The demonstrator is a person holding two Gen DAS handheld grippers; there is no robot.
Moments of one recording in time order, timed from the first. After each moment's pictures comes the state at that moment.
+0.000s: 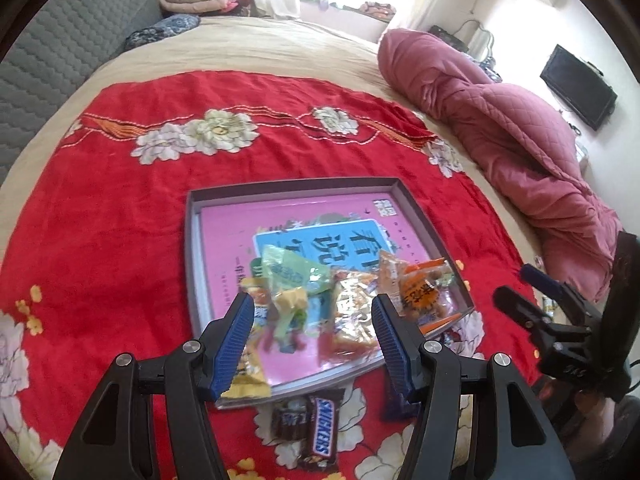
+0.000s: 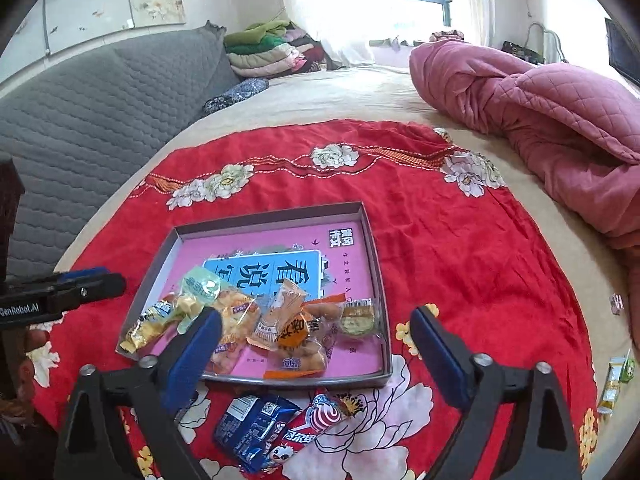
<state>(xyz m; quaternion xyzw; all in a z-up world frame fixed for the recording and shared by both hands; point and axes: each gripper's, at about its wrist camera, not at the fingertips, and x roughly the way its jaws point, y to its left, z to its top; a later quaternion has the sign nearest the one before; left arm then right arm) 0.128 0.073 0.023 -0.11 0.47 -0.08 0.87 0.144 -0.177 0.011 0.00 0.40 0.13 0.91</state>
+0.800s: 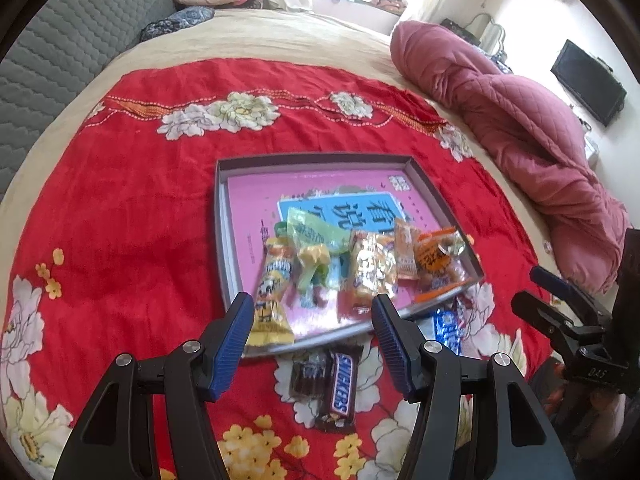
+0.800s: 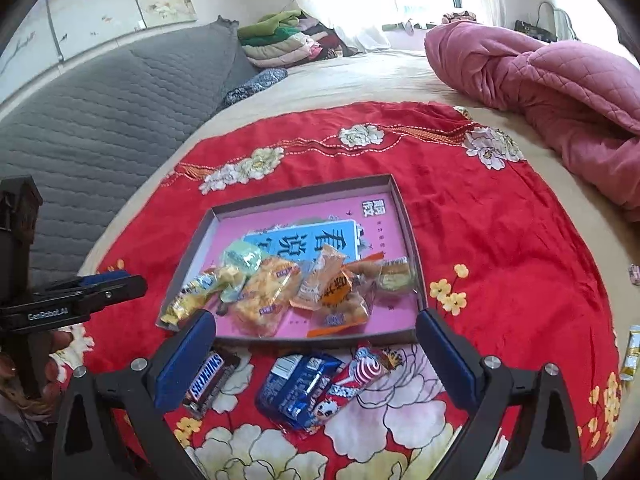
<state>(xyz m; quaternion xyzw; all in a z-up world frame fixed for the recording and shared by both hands) 0.092 0.079 0.017 -0.10 0.48 -0.06 0.87 0.112 -0.168 0.009 0.02 0.42 0.17 0.89</state>
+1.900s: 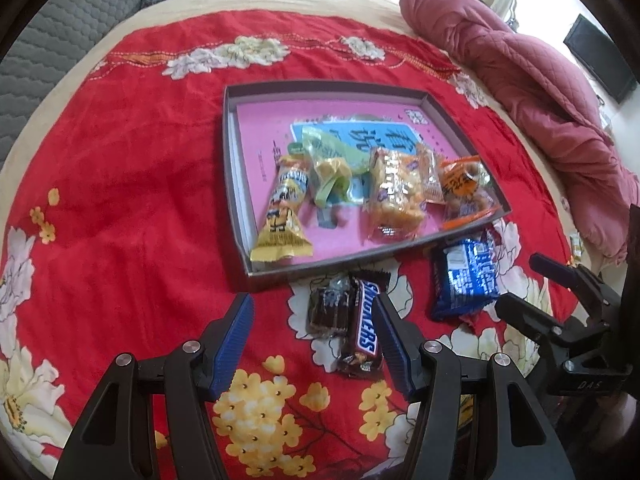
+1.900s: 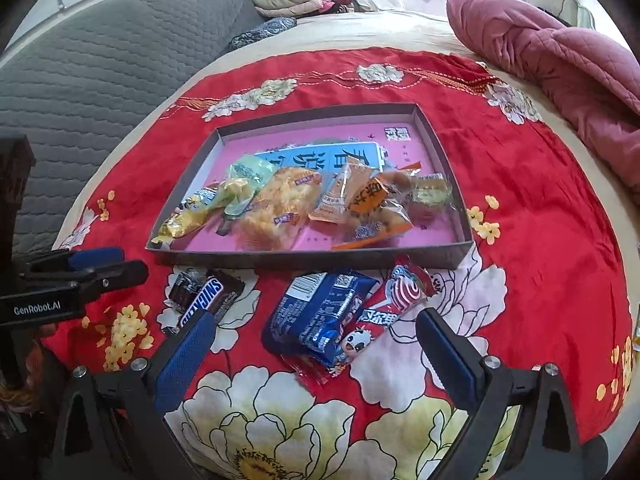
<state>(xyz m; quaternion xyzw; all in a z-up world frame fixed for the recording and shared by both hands) 0.067 0.077 -0.029 -0.08 0.54 -0.05 0.83 0.086 -0.138 -0.041 -0.02 0.49 0.17 0.85</state>
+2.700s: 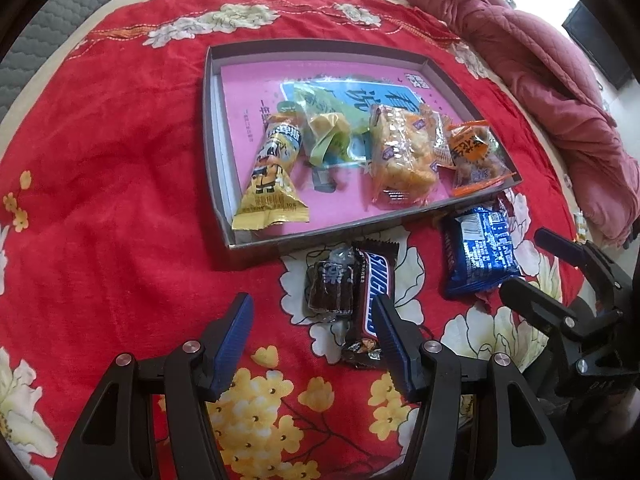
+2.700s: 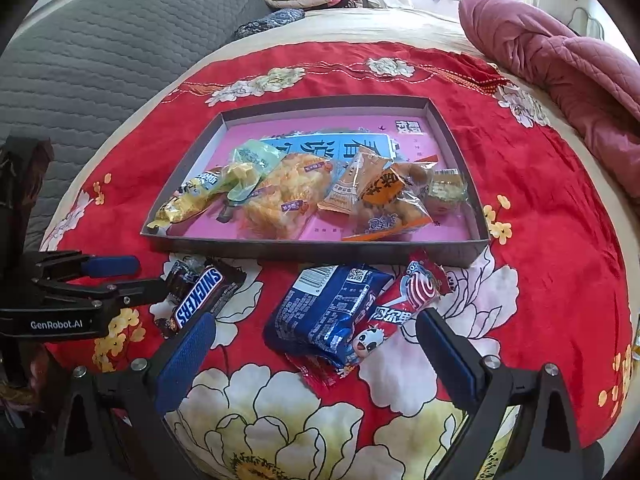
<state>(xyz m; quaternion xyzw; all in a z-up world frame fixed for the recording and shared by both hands) 0.072 0.072 -0.060 -0.08 0.58 -0.07 0.81 0.087 -0.125 -0.052 -0.04 0.50 0.17 0.85</state>
